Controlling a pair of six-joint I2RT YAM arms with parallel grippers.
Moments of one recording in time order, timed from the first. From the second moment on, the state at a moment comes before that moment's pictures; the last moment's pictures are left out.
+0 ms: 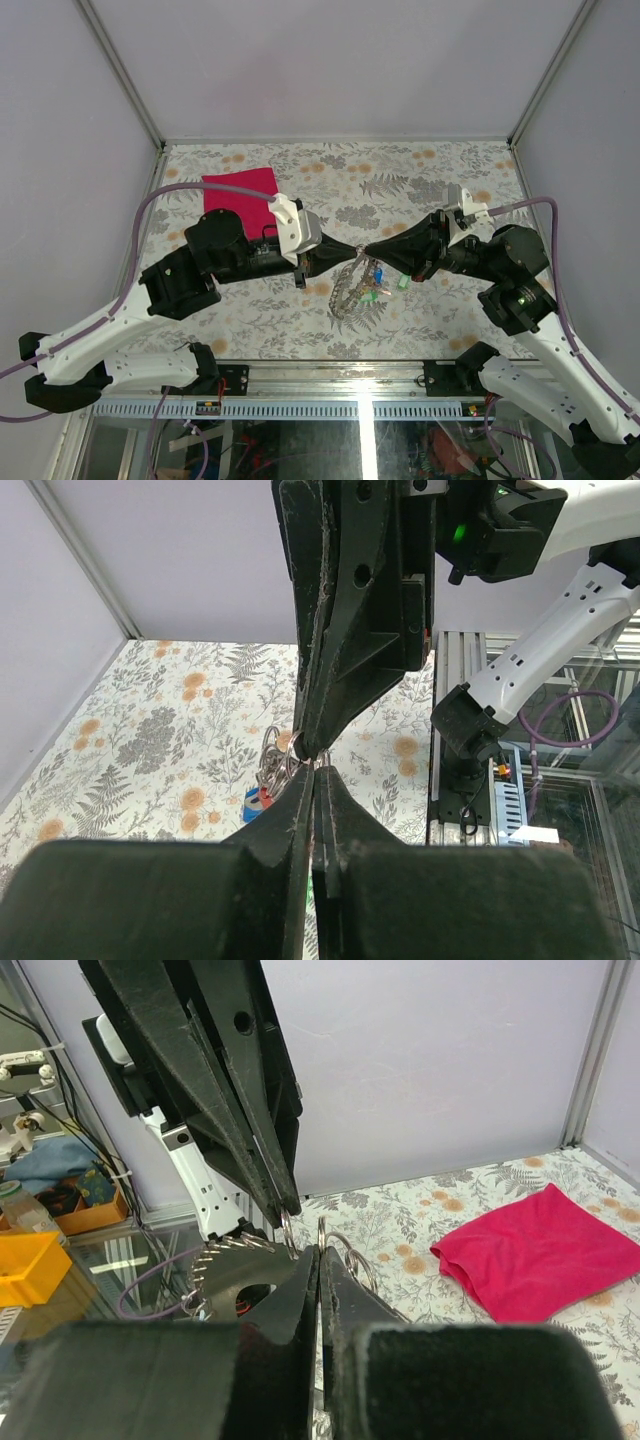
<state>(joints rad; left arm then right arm) -1.09 1.02 1.31 -0.29 0.28 0.11 0.62 0.73 0.89 0.15 -0.77 0.34</state>
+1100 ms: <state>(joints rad) -1.09 1.03 1.31 -0.30 0.28 0.11 0.62 0.67 0.92 0.10 -0.80 0.19</state>
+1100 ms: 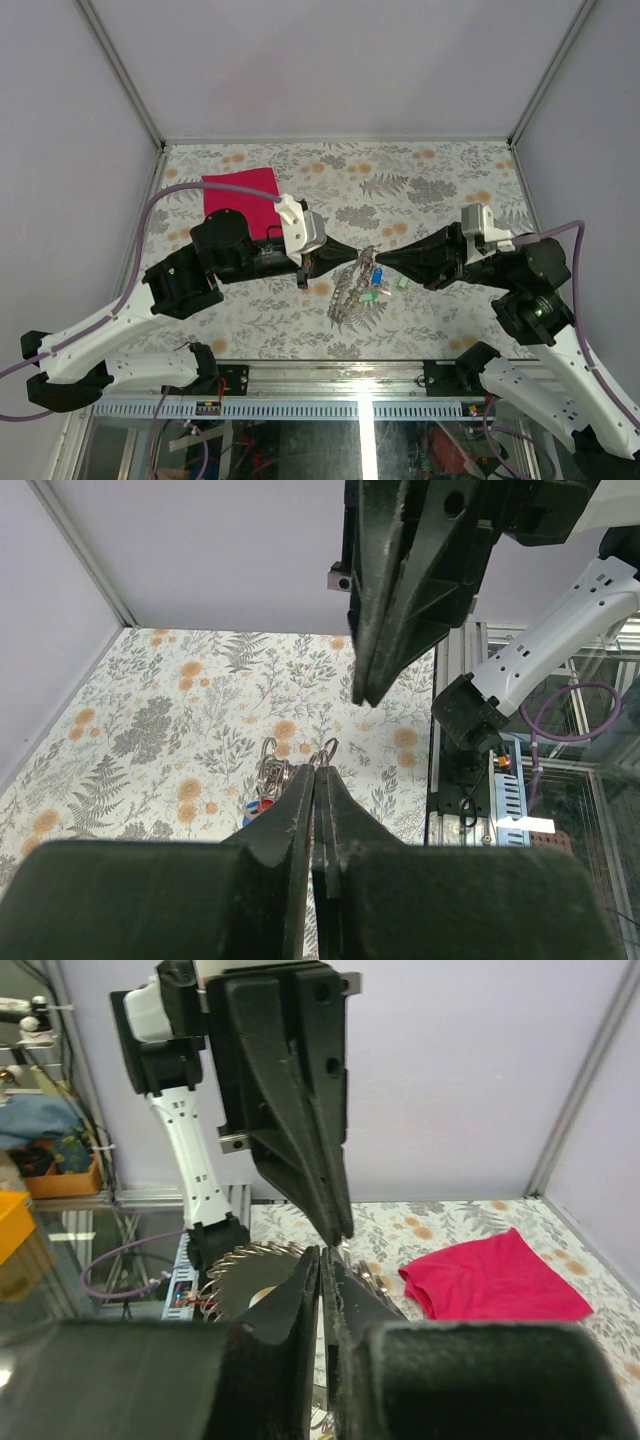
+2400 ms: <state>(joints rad) -1.09 1.04 1.31 -0.31 0.28 0.12 0.62 0.75 0.93 0.05 -0.84 0.15</state>
